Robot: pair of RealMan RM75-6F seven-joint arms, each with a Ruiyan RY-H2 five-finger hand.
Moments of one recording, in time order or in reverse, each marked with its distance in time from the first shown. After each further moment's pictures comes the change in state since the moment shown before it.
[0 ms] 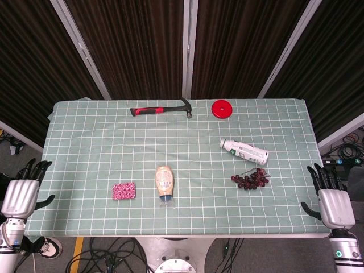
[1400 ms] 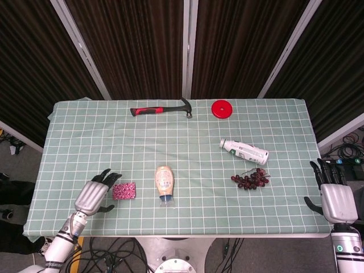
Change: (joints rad) left arm -0.199 -0.248 0.014 -0.105 -0.050 -0.321 0.181; right arm 0.026 0.028 0.029 -0.030 0.042 -0.021 -0.055
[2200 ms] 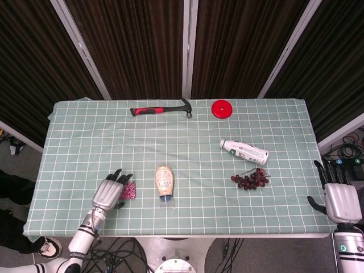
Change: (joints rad) left arm -0.063 -0.203 -0.023 0.155 -0.150 -0.009 0.221; right arm -0.002 0.012 0.000 0.002 0.018 -0.001 0.012
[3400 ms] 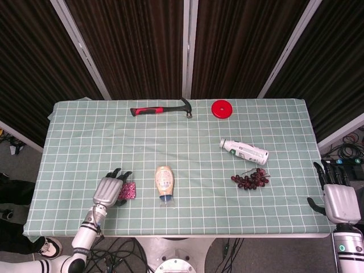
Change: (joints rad) left arm -0.038 -0.015 -0.011 -0.012 -0.109 0.003 -0.039; right arm 0.004 -0.001 -0.005 -0.007 0.029 -0.019 -0.016
